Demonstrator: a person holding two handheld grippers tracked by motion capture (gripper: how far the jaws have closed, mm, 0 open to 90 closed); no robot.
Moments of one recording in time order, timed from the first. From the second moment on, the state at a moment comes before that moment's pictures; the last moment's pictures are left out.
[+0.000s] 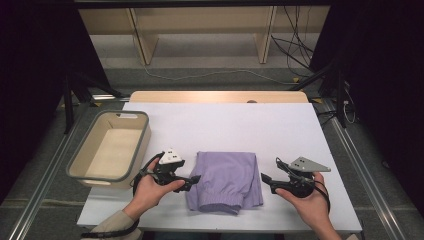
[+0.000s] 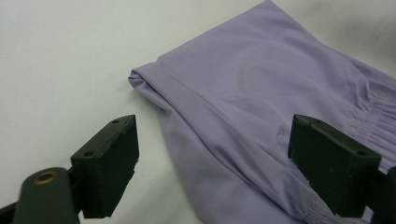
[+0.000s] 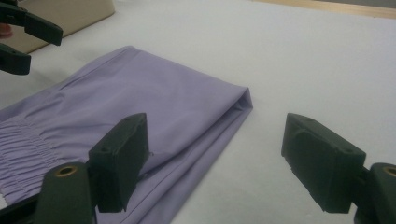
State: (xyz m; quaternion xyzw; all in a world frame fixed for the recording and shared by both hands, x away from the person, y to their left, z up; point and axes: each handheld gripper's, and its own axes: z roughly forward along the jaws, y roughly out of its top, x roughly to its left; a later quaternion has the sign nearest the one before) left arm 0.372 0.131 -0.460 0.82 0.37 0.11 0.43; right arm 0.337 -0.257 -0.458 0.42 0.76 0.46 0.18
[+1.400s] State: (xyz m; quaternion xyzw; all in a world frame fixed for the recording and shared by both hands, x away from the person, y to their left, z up) left arm 0.389 0.070 -0.487 0.84 0.40 0.10 0.34; right arm 0.331 -0.252 -0.461 0.41 0.77 0.45 0.18
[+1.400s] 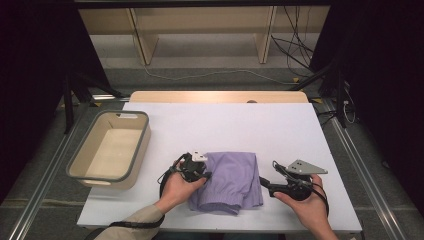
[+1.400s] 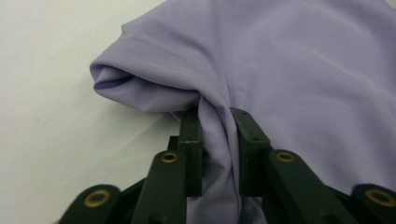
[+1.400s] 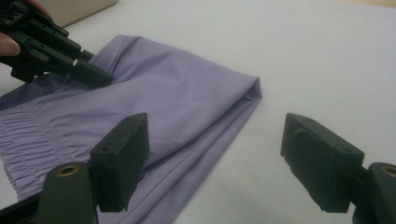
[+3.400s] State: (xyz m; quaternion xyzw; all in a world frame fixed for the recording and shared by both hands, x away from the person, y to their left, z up) left arm 0.388 0.090 -0.427 0.85 0.27 0.18 0.40; right arm 0.331 -0.252 -0.461 0.41 0.77 0.45 0.18
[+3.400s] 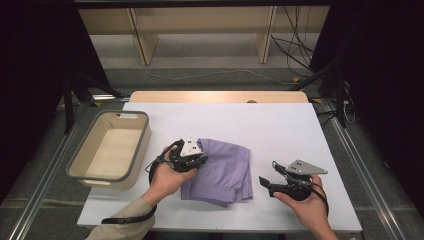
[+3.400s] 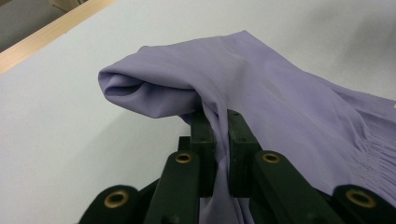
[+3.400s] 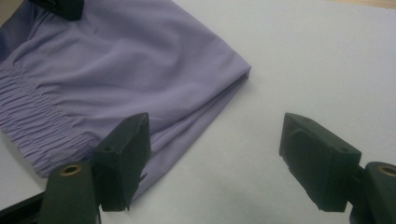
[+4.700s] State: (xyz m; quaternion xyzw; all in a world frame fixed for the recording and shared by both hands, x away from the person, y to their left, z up) left arm 0.393 0.110 -0.397 0.86 0.25 0.21 0.40; right arm 0.331 -0.251 -0.461 0.41 0.77 0.46 0.18
